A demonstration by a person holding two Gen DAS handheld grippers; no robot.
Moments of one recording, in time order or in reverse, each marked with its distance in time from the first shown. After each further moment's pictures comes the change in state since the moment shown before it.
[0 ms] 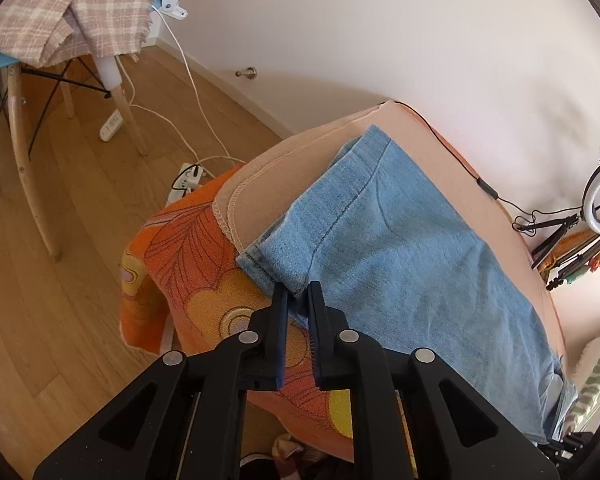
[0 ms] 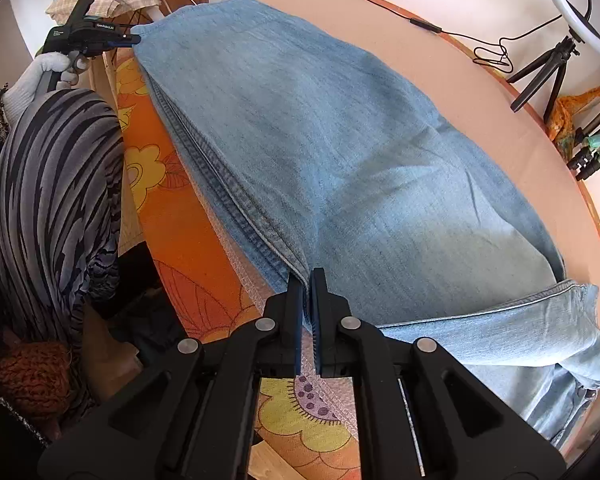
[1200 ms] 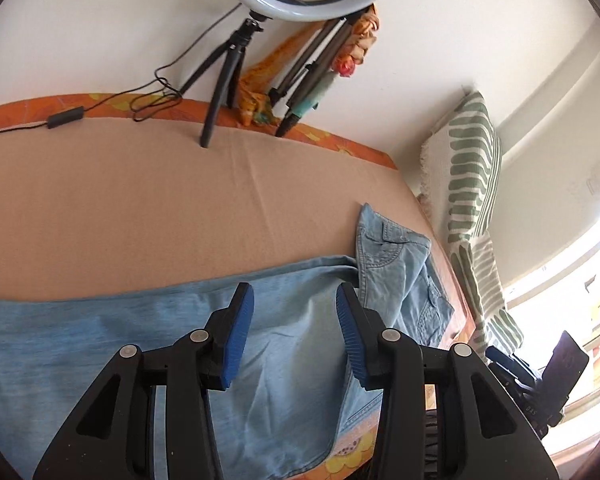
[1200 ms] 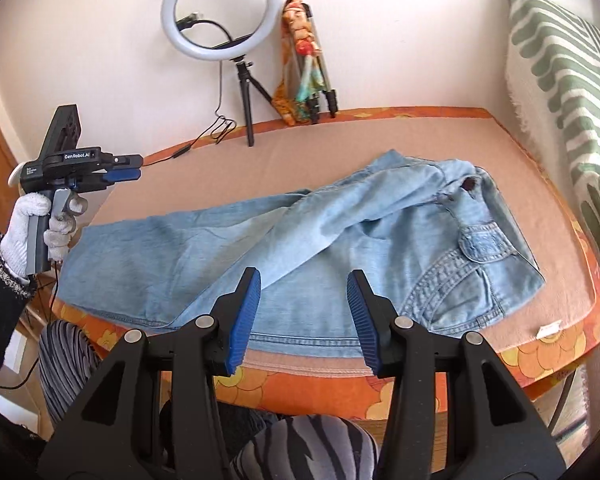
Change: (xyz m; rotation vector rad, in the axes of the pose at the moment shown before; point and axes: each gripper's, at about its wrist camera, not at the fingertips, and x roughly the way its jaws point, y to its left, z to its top) left arm 0.018 -0.447 -0.069 0.700 0.454 -0.652; right arm -0.180 -0.112 -0.160 0.893 -0.416 -0.270
